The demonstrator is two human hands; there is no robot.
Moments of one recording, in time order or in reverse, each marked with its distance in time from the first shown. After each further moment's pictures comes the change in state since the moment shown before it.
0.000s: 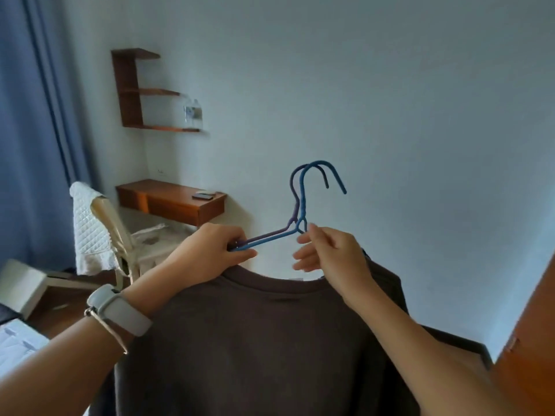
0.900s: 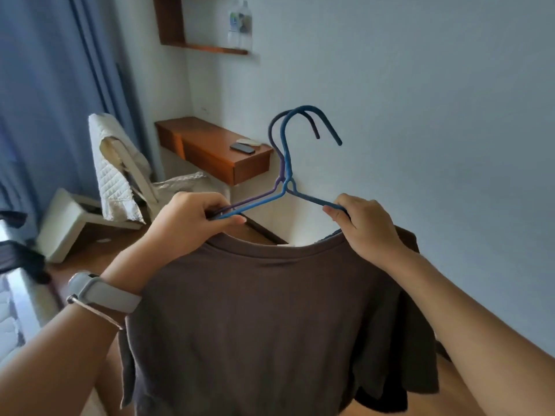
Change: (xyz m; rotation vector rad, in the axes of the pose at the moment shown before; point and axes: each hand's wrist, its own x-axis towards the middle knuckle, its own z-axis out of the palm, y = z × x) left_hand 0.303 -0.223 0.145 -0.062 0.191 -0.322; right_hand 0.452 0.239 0.069 -0.683 -0.293 -0.530
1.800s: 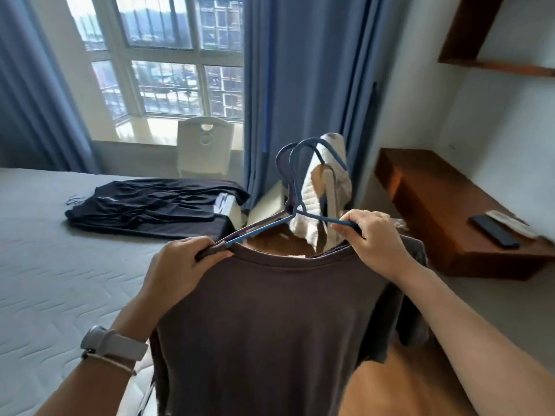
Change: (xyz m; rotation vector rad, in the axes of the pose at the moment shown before) left_hand 0.055 -0.282 -0.100 0.539 0.528 -0.793; right_hand 0.409 -0.161 0.322 0.564 -0.241 -0.680
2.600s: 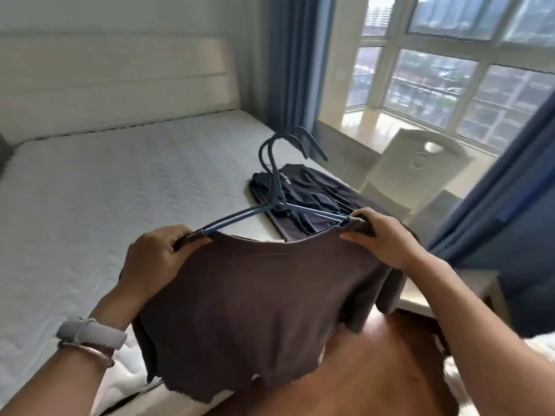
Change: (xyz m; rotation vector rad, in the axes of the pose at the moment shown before) left_hand 0.140 -0.126 0.022 0.442 0.479 -0.796; right_hand 0.407 -0.004 0.291 0.322 -0.744 -0.542
